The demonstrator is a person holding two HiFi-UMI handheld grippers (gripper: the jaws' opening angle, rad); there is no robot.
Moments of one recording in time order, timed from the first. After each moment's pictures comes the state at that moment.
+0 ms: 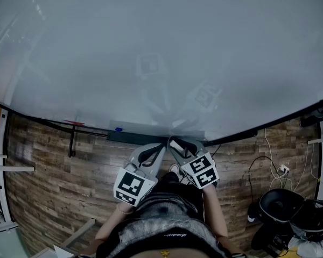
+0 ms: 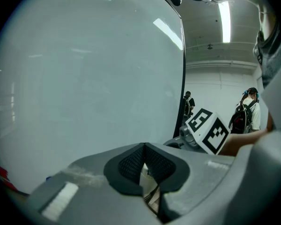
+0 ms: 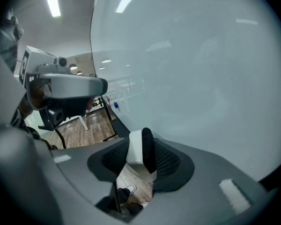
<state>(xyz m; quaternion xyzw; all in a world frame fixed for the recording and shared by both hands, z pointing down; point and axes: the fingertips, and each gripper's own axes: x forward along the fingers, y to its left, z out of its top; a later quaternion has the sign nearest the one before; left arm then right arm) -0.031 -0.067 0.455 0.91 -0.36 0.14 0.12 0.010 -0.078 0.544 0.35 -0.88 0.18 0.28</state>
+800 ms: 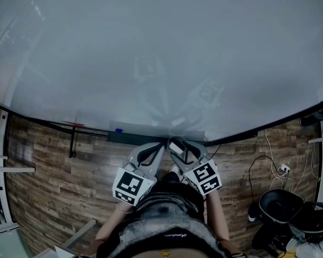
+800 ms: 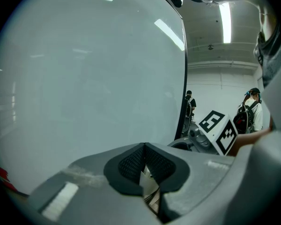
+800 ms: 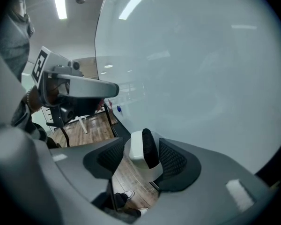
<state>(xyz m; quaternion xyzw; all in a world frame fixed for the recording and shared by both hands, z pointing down) -0.031 -0.074 0.454 0.91 -0.37 0.14 0.12 0.017 -0.070 0.531 0.35 -0.89 0.15 0.25</state>
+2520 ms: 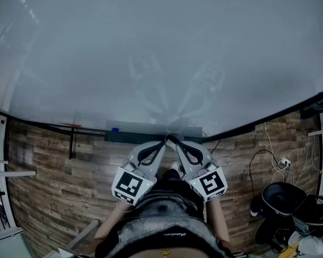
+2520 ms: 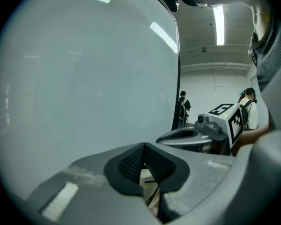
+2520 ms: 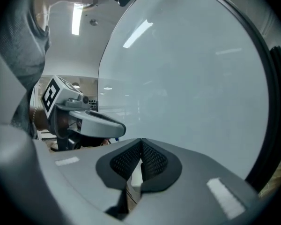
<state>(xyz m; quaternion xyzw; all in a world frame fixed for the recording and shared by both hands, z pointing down) -0.015 -0.070 0.445 0.93 -0.34 0.12 0.10 0.022 -0.068 0.450 0.40 -0.91 0.08 0.11</state>
